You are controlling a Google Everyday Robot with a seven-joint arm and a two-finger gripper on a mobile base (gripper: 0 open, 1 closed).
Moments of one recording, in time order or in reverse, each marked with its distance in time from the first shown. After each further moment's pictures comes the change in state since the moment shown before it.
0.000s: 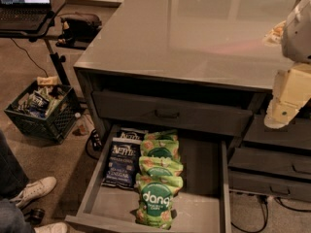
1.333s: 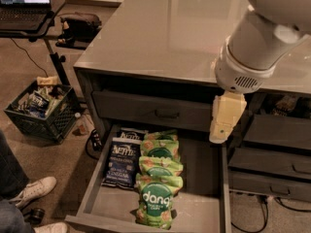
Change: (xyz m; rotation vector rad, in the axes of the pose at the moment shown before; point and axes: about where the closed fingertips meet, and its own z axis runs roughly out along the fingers) arm -0.063 0.016 0.089 -0.053 0.003 -0.076
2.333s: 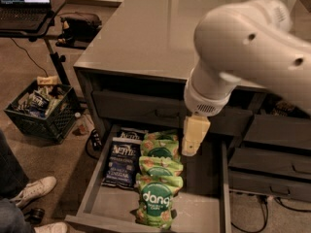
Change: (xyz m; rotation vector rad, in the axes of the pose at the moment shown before) arm -0.029 0.007 0.076 0.012 0.007 -0.013
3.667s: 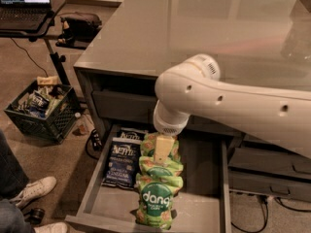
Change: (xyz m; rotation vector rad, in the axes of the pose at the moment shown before) arm -0.053 -0.001 0.124 0.006 -0.049 -0.052
